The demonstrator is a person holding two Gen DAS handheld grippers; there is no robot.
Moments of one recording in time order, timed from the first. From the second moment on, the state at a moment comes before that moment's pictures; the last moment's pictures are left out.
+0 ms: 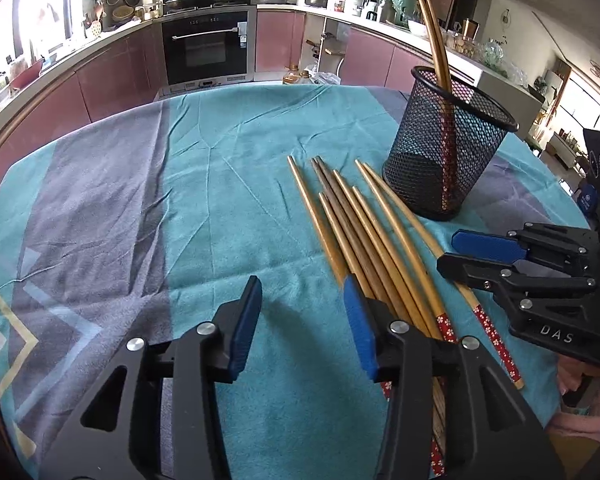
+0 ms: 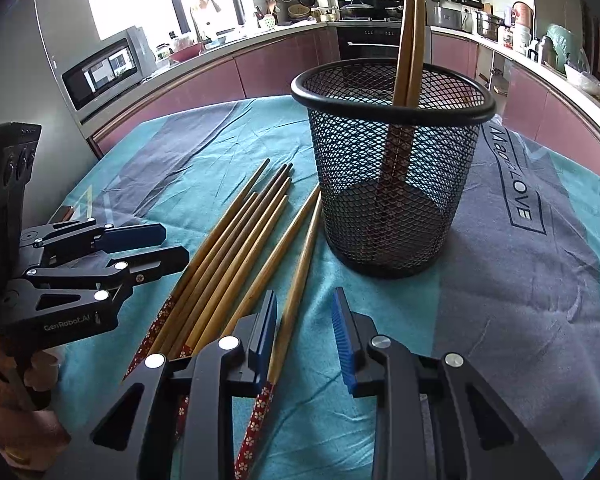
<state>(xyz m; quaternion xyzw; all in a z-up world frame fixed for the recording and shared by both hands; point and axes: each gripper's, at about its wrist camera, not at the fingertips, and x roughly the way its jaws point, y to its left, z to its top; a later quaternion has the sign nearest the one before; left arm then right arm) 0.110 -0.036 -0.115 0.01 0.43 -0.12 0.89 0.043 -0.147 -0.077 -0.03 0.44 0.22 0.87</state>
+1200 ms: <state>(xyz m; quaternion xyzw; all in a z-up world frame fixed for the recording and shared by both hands) 0.120 -0.029 -0.107 -0.04 0.43 -0.13 0.89 0.040 -0.163 -0.059 0.02 0.41 0.26 0.87</state>
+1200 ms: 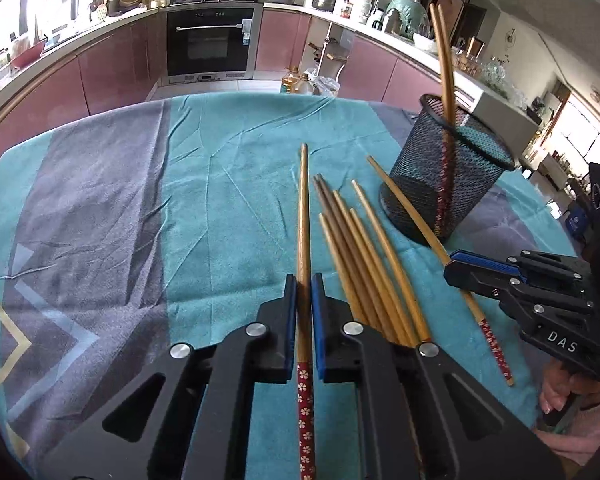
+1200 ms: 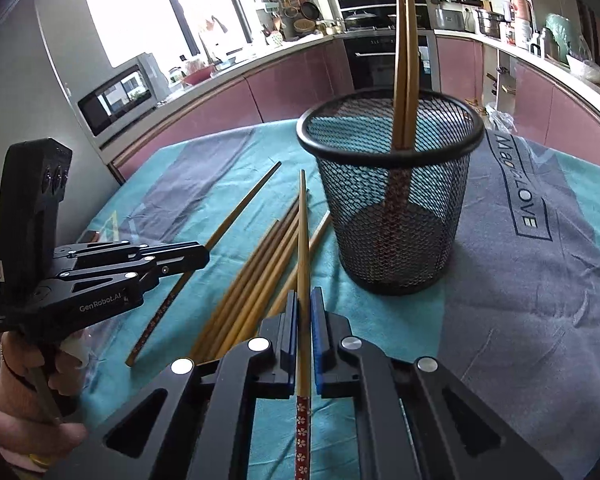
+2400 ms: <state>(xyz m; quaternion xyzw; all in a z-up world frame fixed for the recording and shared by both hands) 0.108 -0.068 0.066 -0.07 0.25 -0.28 0.93 0.042 -0.223 0.082 0.05 0.23 0.28 0.93</state>
